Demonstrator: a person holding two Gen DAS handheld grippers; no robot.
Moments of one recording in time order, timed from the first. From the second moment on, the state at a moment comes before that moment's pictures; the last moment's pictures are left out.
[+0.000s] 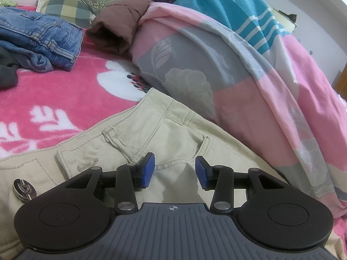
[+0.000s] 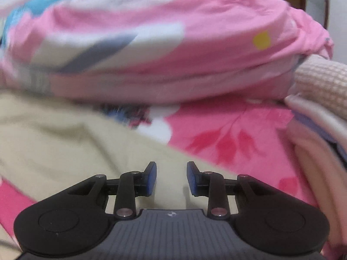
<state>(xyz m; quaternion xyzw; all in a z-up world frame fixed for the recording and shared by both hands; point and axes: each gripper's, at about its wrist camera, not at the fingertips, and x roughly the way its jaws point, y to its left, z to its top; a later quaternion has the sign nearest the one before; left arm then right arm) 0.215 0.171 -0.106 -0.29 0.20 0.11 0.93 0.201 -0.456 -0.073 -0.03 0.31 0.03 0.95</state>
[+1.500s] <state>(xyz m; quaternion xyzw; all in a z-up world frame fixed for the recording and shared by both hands) 0.213 0.147 -0.086 -0.25 0.21 0.10 0.94 0.155 -0.568 -0.053 0.17 0.32 -0.07 0.93</state>
